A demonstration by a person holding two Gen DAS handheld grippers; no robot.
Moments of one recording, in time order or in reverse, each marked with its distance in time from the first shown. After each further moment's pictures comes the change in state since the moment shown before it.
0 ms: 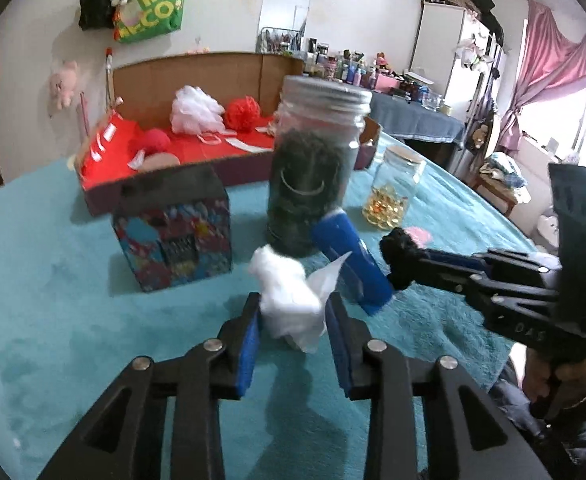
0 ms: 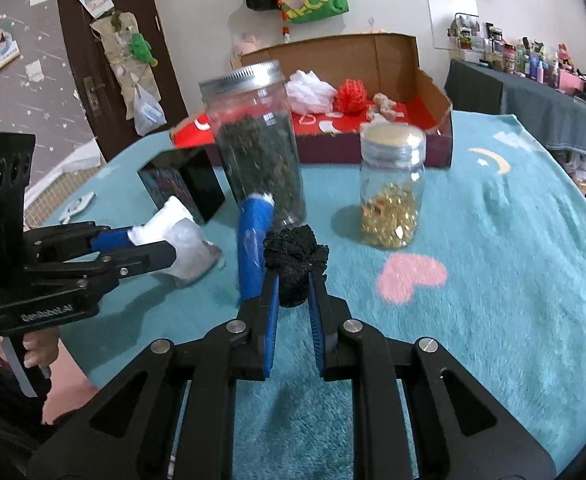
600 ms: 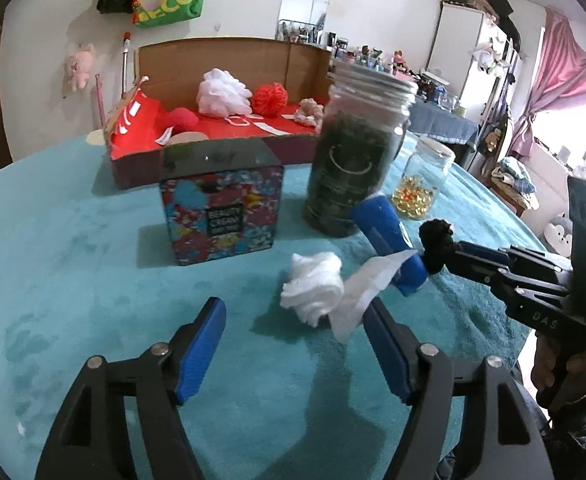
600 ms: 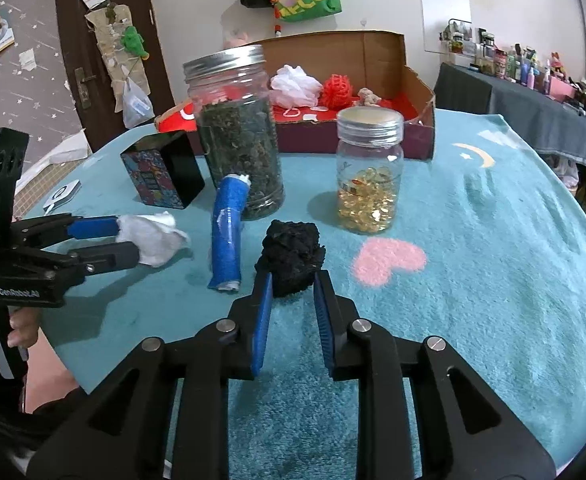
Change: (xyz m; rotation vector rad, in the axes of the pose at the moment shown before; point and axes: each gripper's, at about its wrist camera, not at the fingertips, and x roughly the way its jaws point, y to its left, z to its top) left arm -0.008 0.025 -0.010 -0.049 0.017 0.044; right arm -0.001 -0.006 -0.012 -0.018 -0.005 -0.056
